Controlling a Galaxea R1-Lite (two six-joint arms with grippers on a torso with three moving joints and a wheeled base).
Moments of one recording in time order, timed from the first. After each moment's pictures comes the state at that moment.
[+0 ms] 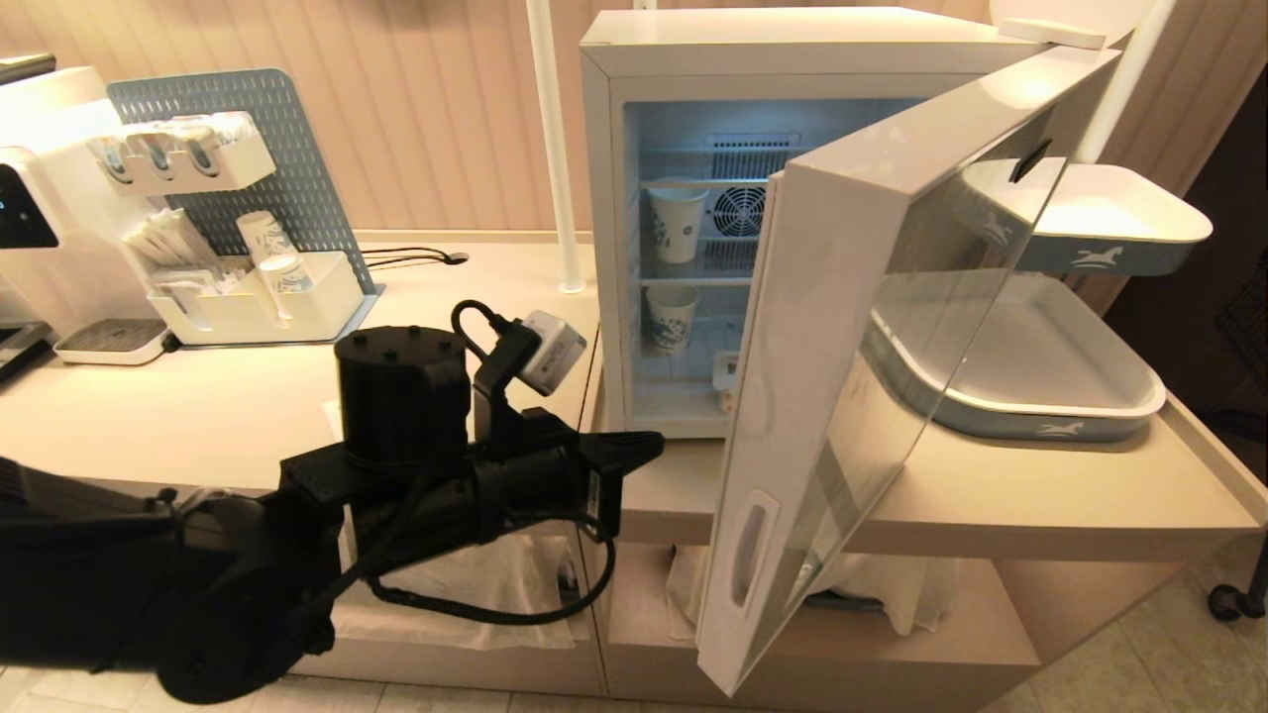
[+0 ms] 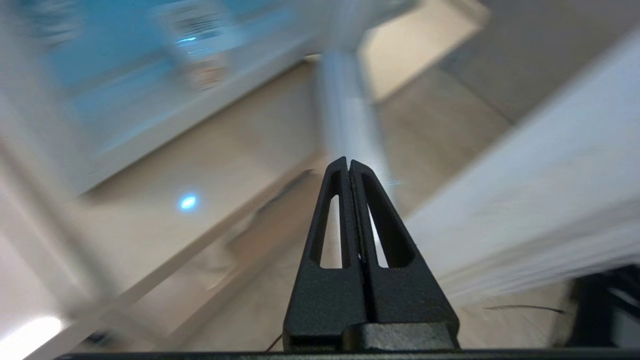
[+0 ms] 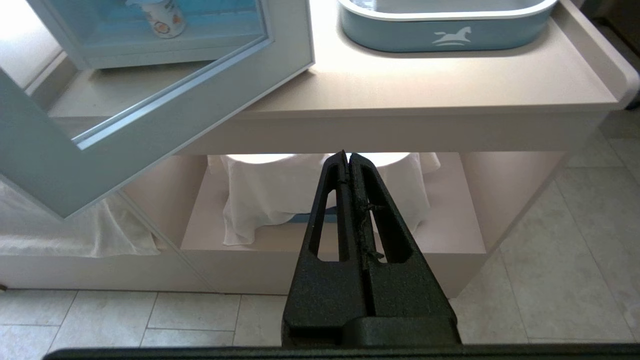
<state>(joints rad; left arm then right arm) -0.67 1.74 -0.79 -0.76 -0.30 -0.07 -0.01 0.00 -0.03 0.07 0.00 0.02</state>
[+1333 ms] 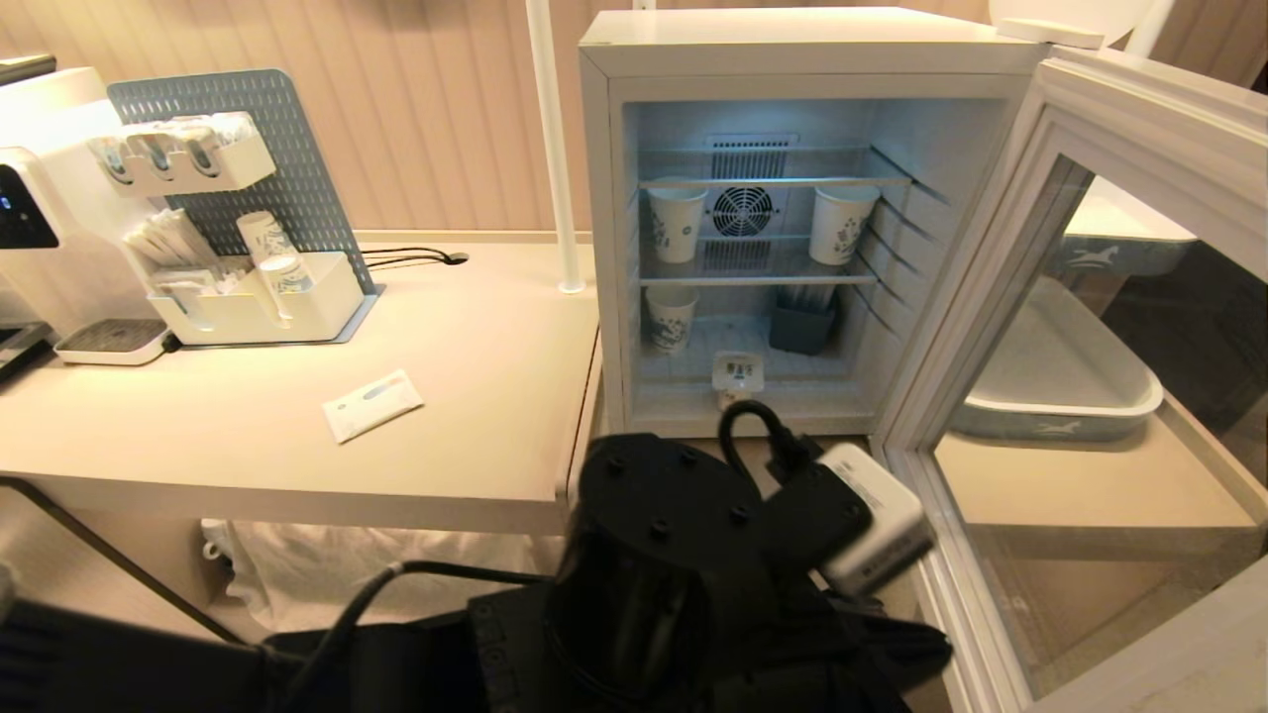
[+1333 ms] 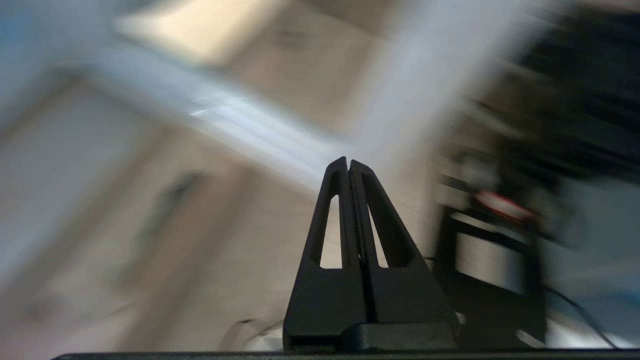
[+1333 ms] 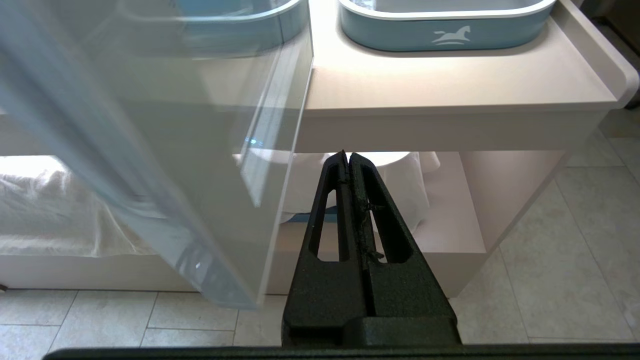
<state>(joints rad) -1.11 1.79 -0.92 -0.63 -0.17 -0.03 -0.01 0.00 -0.03 0.07 0.00 0.02</state>
